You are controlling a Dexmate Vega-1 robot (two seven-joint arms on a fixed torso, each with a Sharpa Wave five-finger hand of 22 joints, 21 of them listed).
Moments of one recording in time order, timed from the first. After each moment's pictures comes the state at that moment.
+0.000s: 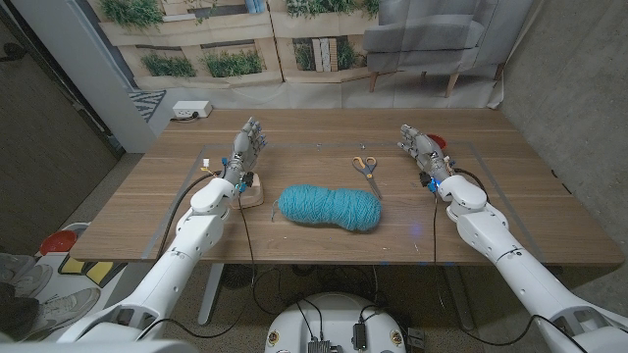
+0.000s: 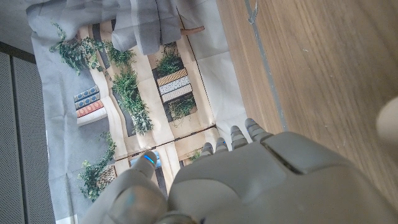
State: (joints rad) left arm 0.89 0.32 0.12 -1.32 -0.44 -0.19 -0.17; left_hand 0.04 0.08 0.40 0.13 0.20 -0.17 -0.03 0.18 0.17 -0.17 -0.02 0.20 0.18 -0.17 0.02 0.18 0.17 -0.17 0.01 0.28 0.20; right arm -0.92 -0.44 -0.22 -1.43 0.39 0.13 0.05; right_hand 0.35 0.10 0.45 -0.11 0.20 0.19 0.07 0.19 0.18 0.18 0.07 0.20 0.19 0.09 0.02 0.18 0.17 0.26 0.01 0.20 0.17
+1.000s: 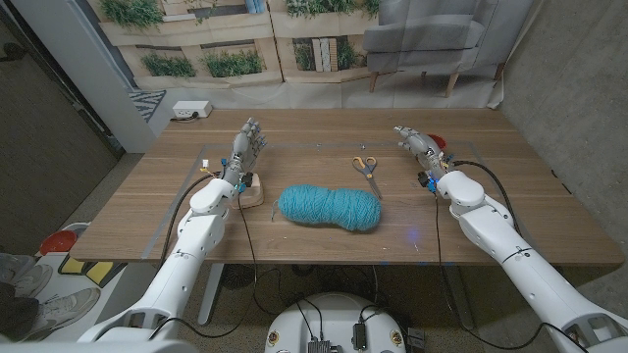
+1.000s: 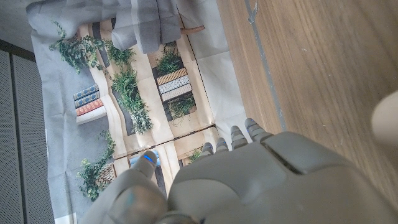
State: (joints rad) left arm 0.90 0.24 0.03 -1.32 -0.35 -0.16 -0.24; left_hand 0.03 0.08 0.40 0.13 0.20 -0.17 -0.03 0.18 0.17 -0.17 -0.02 0.20 0.19 -0.17 0.02 0.18 0.17 -0.17 0.01 0.28 0.20; right arm -0.96 -0.49 -0.24 -1.59 0.17 0.00 -0.03; right_hand 0.38 0.10 0.45 -0.13 0.20 0.21 0.06 0.19 0.18 0.19 0.07 0.20 0.19 0.09 0.02 0.18 0.17 0.26 0.01 0.20 0.17
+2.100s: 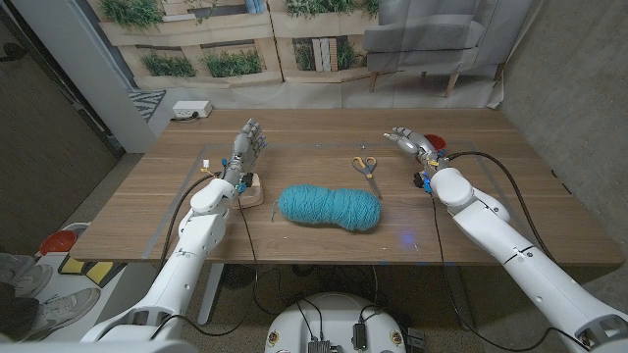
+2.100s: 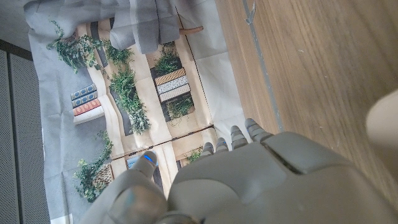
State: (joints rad) left arm 0.89 0.22 0.01 -1.30 -0.33 -0.16 -0.26; left_hand 0.03 0.08 0.40 0.13 0.20 -0.17 -0.02 0.18 0.17 -0.17 -0.02 0.20 0.19 -0.17 0.02 0.18 0.17 -0.17 0.01 0.28 0.20; right arm -0.97 -0.56 -0.33 -1.77 -0.10 -0.24 -0.15; right_hand 0.42 0.08 0.45 -0.16 0.19 0.25 0.05 0.20 0.18 0.24 0.04 0.21 0.19 0.15 0.00 0.20 0.17 0.32 0.02 0.21 0.17
